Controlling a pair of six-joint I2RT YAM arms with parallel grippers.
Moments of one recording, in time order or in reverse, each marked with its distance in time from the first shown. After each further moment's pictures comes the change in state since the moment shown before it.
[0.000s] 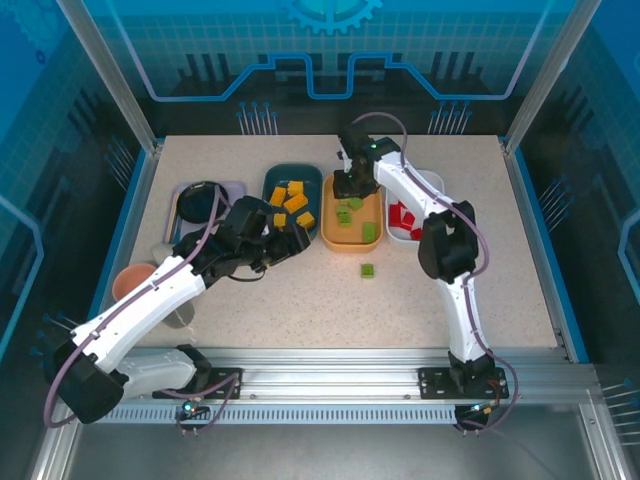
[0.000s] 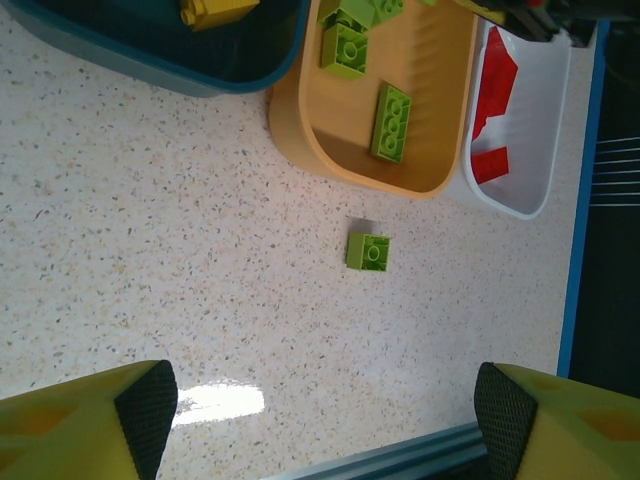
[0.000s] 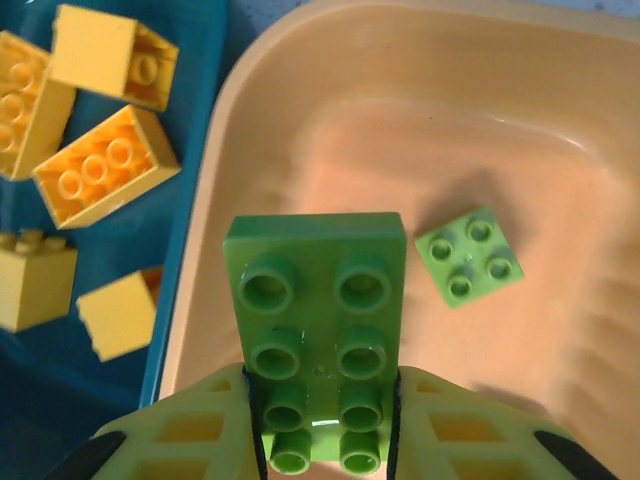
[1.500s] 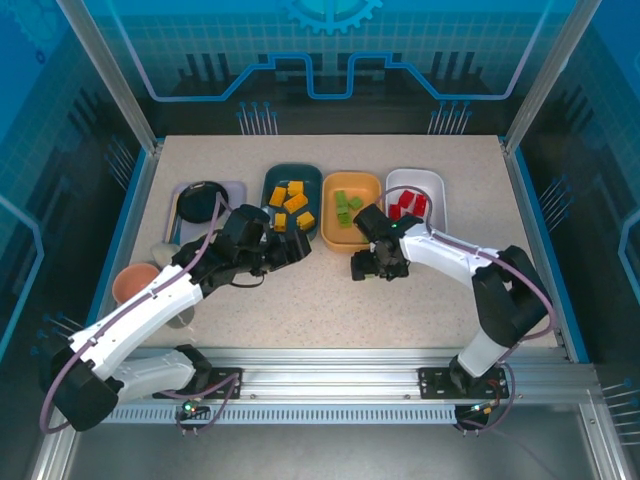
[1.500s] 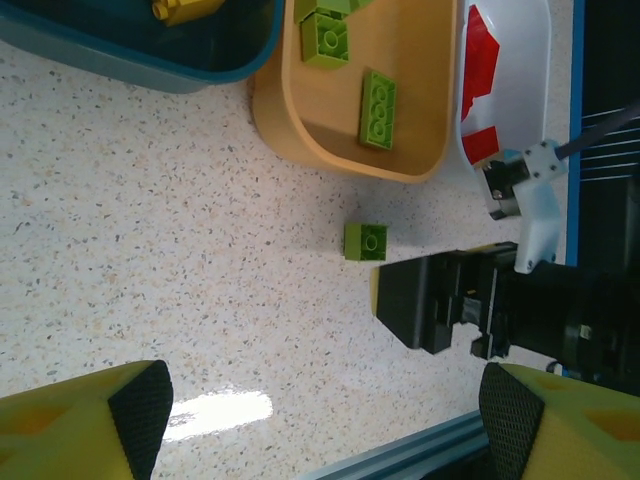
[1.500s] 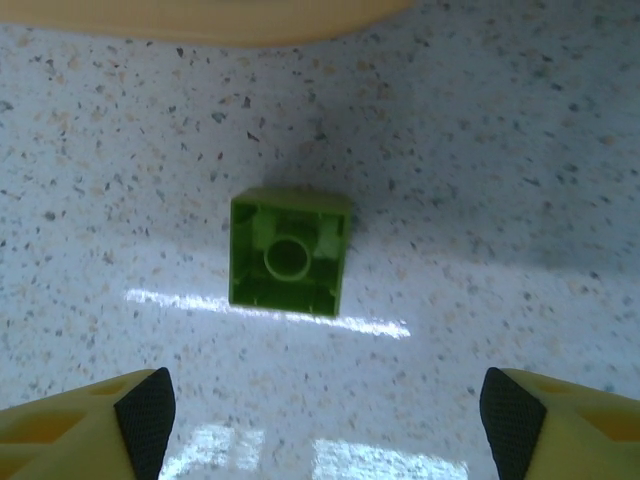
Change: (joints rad) left arm -0.006 -0.058 -0.103 0.089 0.027 0.055; right arm 0.168 -0.651 -1.079 0.218 0.128 0.211
